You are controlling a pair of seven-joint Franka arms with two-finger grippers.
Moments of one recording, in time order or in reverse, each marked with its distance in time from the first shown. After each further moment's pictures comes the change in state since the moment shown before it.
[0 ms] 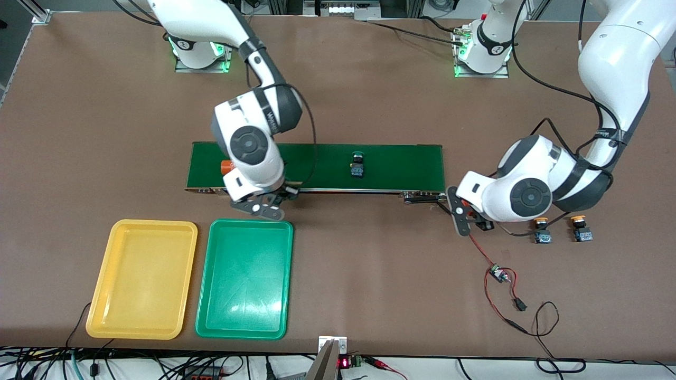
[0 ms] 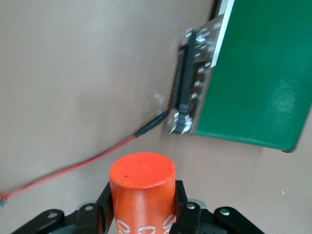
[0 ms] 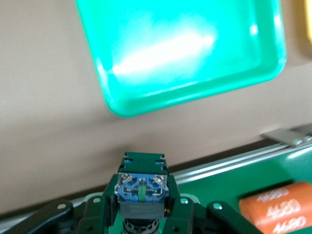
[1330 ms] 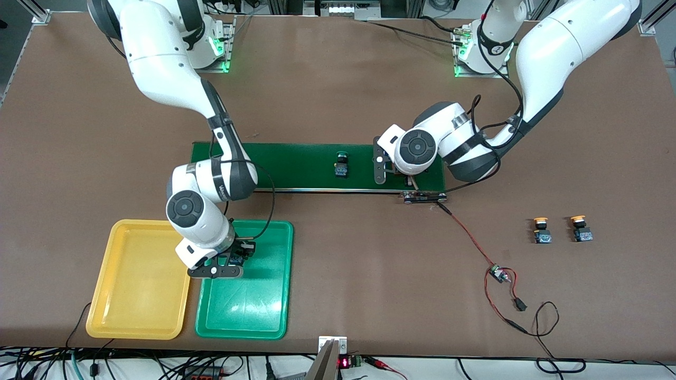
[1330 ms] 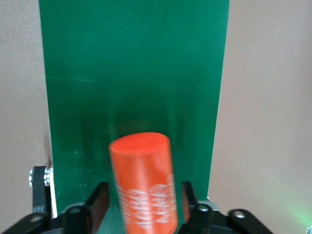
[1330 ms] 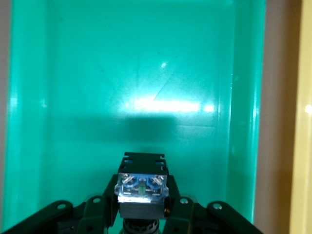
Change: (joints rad) left arm -0.167 0.018 -0.091 -0.164 0.001 0.042 -0.183; right arm -0.243 0.323 0.024 0.266 0.028 0.243 -0.518
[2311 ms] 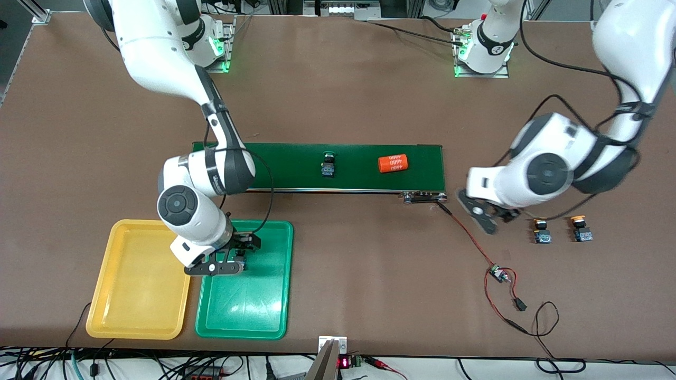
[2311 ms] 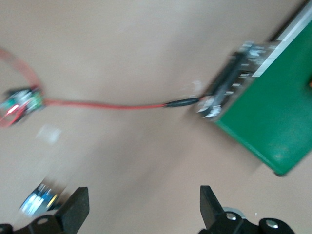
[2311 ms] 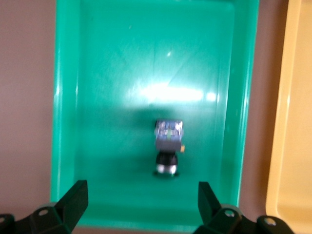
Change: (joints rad) left arm 0.295 -0.136 0.044 0.133 0.005 -0.060 -0.280; right arm 0.022 -0.122 0.002 0.022 0.003 -0.226 0.012
